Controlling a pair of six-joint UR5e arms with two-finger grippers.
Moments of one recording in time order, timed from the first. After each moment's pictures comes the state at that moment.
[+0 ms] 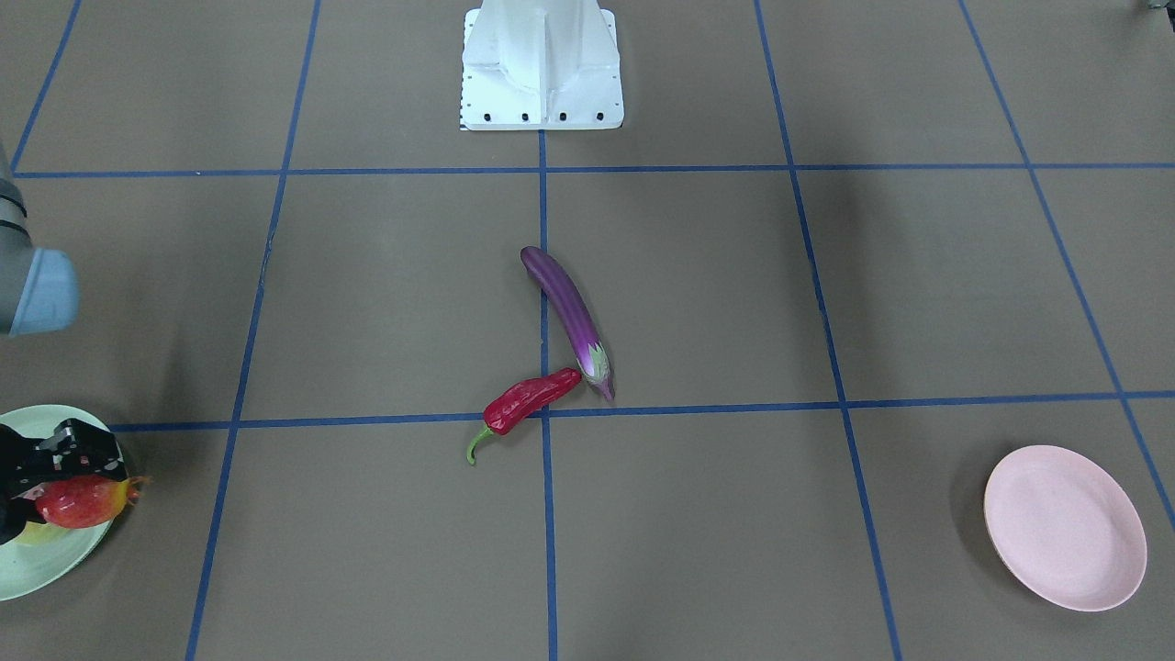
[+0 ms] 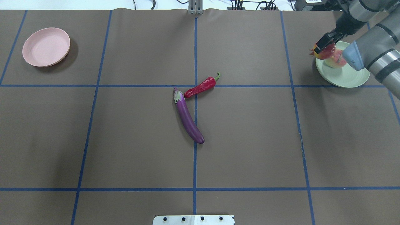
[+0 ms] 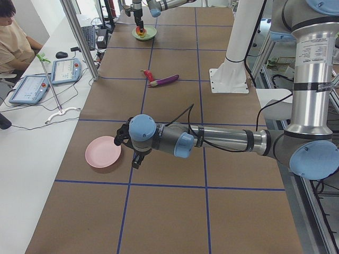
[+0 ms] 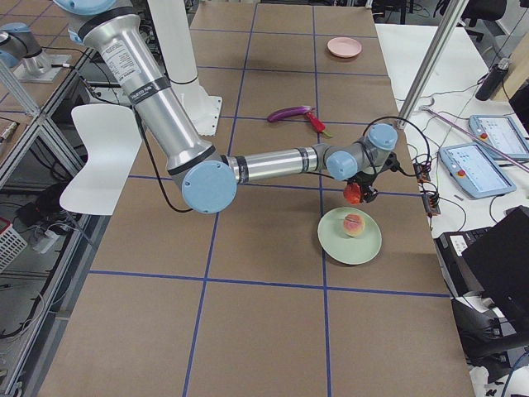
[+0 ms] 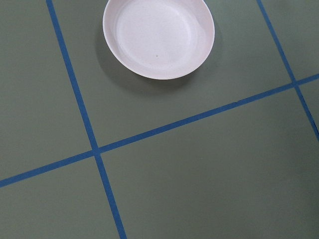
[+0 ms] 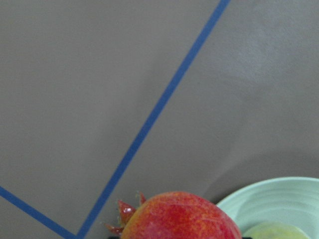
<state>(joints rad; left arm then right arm) -1.57 -1.54 -1.67 -1.79 -2.56 0.11 1.20 -1.05 1.14 -1.22 2.35 0.07</state>
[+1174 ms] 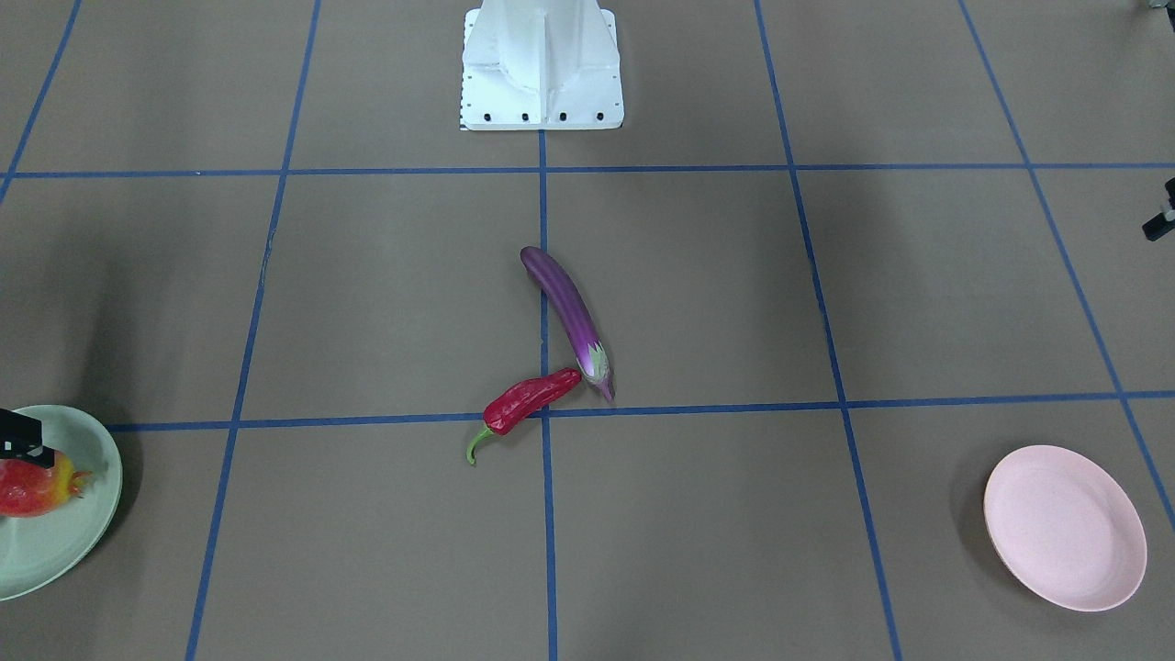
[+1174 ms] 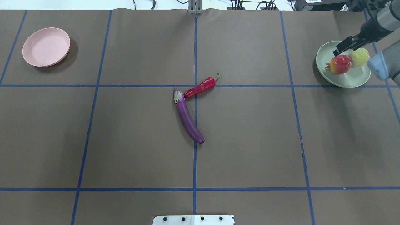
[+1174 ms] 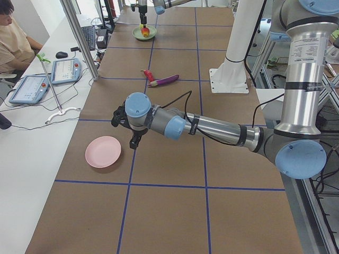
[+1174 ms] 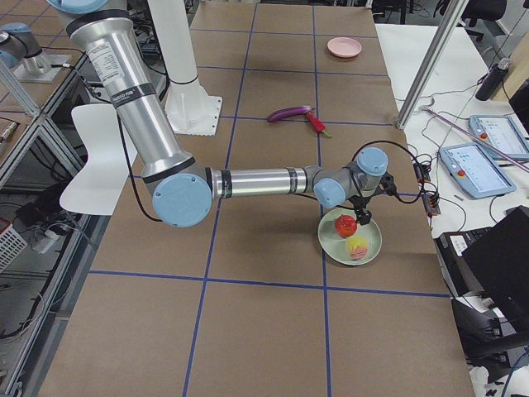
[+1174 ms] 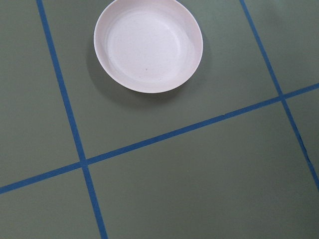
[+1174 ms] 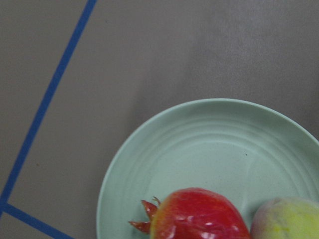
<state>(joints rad) -1.43 -1.64 -1.77 -1.78 -2.55 -0.21 1.26 -1.15 1.23 -1.13 2.37 0.26</state>
